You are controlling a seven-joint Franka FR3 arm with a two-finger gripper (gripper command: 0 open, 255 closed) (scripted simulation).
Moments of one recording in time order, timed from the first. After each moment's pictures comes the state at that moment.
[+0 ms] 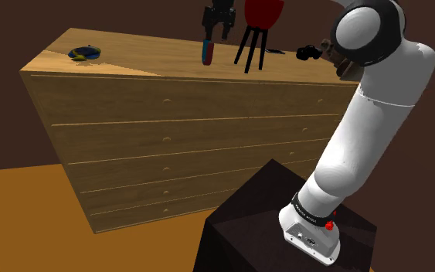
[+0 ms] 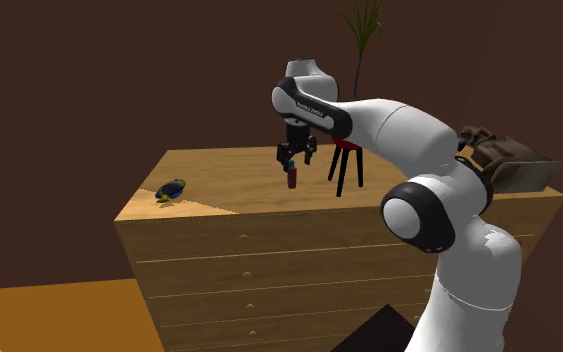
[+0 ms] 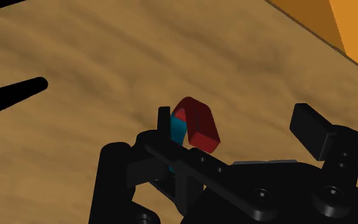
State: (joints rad) arm -0.07 0.13 -0.01 -1.32 -0.01 1.48 -0.10
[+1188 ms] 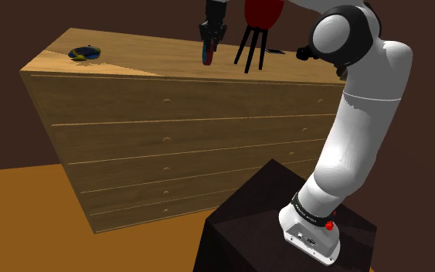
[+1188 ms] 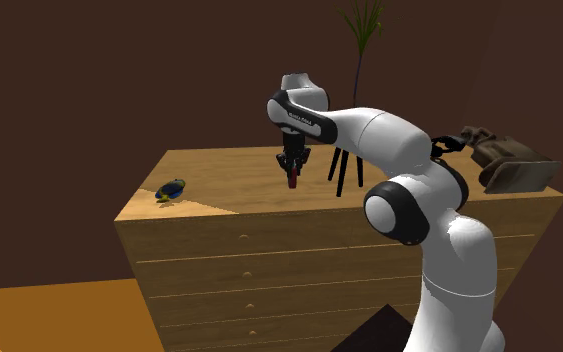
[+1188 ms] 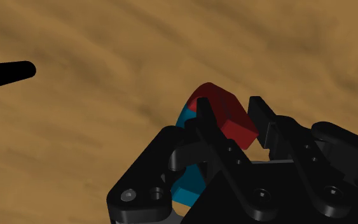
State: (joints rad) arm -0.08 0.26 -0.02 -1.24 -0.01 1.50 -0.10
